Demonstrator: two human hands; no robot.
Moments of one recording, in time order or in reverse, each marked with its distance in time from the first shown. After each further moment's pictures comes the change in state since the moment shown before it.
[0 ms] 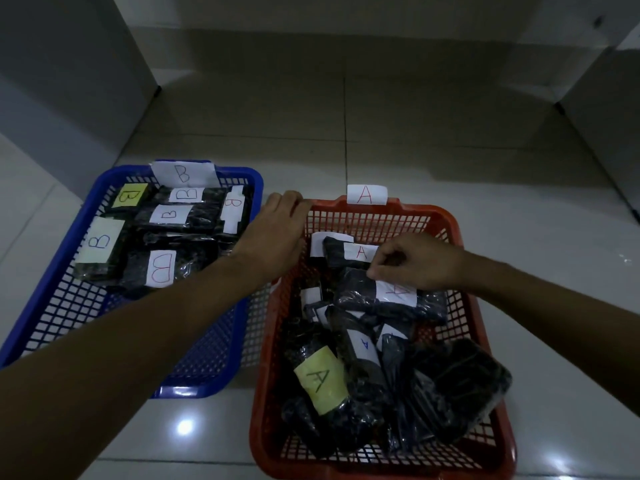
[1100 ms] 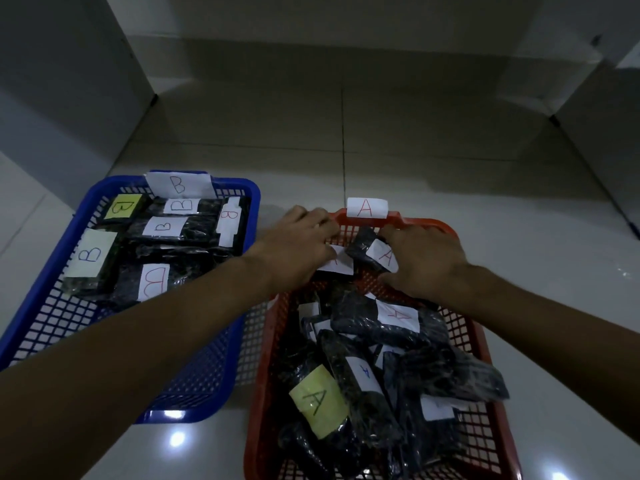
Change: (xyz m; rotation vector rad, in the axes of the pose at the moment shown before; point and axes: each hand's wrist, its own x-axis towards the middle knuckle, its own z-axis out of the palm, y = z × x) left_hand 0.015 0.018 -0.016 0.299 -0.114 0.382; right_hand 0.015 -0.008 -0.004 -0.635 0.309 0.169
